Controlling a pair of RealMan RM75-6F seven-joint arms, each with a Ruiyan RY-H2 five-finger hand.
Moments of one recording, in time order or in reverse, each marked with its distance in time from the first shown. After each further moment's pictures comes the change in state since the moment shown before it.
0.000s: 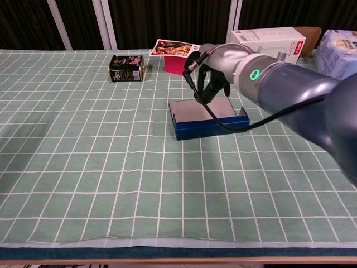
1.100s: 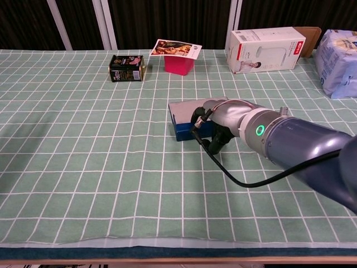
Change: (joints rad) left arm -0.001 -0.002 -0.002 0.008 -0.001 -0.006 -0.009; right arm -0.038 -0.064 -0.094 -0.018 0.108 -0.031 -0.052
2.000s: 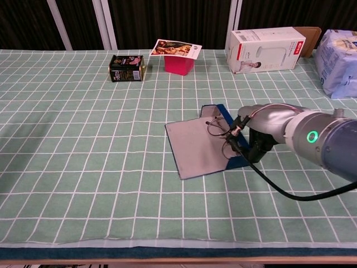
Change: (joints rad) left arm 0.006 -0.002 -0.002 0.004 0.006 0.016 -0.002; right arm -0.070 0.149 -0.085 -0.204 0.041 0.126 -0.101
